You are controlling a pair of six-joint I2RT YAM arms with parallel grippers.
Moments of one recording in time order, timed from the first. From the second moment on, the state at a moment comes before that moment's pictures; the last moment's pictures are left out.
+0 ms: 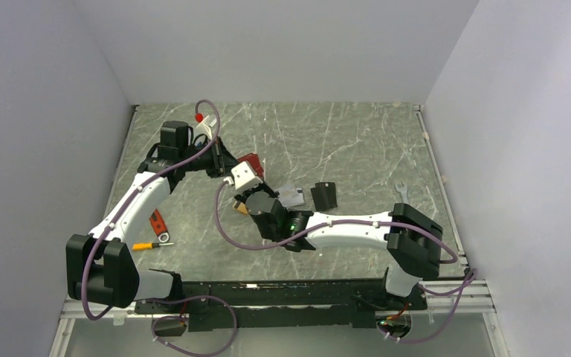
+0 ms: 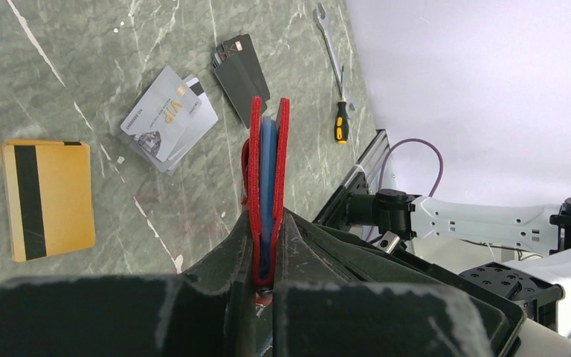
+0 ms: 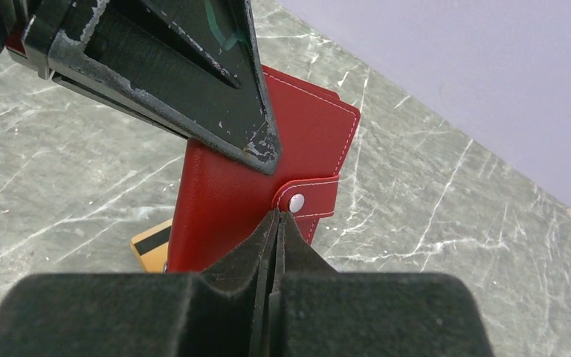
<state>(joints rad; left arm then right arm) -0.18 1.31 1.02 -0.30 0.85 -0.55 1.24 1.66 1.07 0.37 0.84 -0.20</state>
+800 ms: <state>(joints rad) -0.18 1.31 1.02 -0.27 0.84 -0.56 1.19 1.60 1.01 0.46 0.80 -0.16</state>
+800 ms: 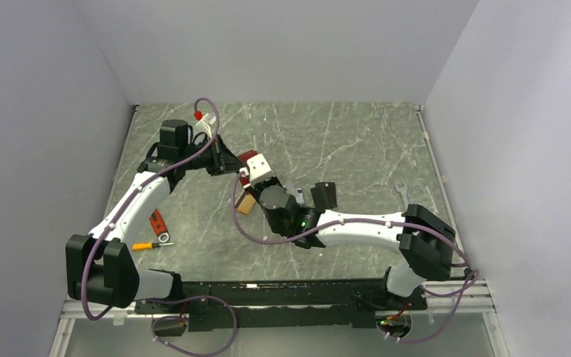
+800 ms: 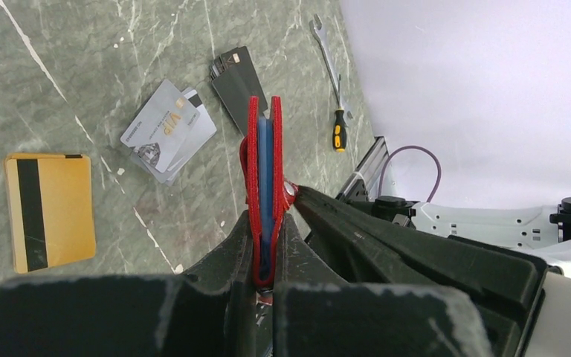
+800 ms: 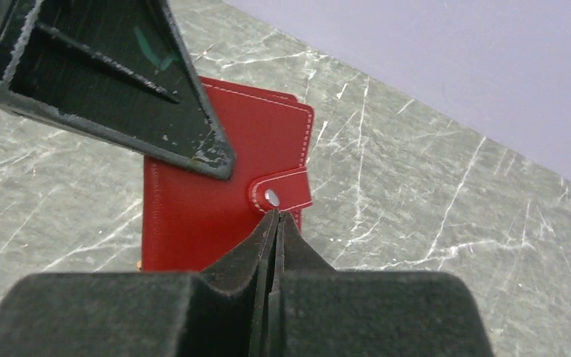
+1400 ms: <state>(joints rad) -0.19 1.31 1.02 -0.34 0.89 -0.55 1.13 1.45 0.91 0.40 0.76 -0.12</state>
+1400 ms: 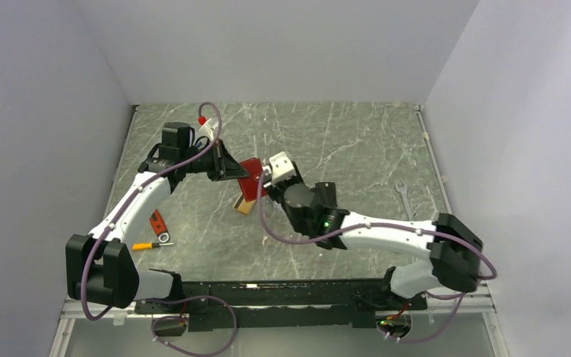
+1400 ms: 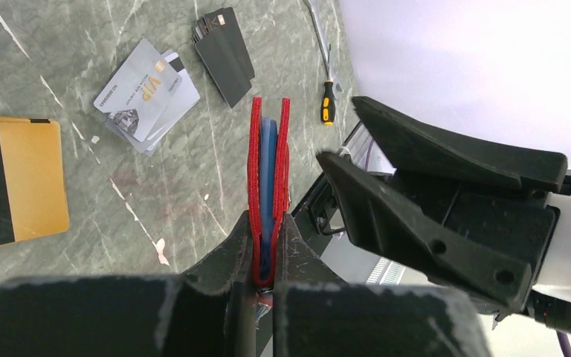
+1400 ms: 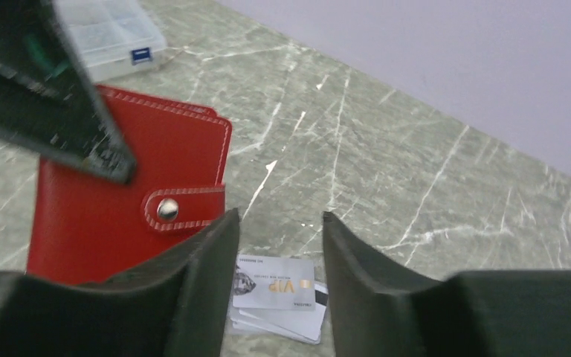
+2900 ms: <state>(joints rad) -0.17 1.33 1.01 -0.22 0.97 -0.67 1.24 1.80 0.74 1.44 0.62 -1.21</state>
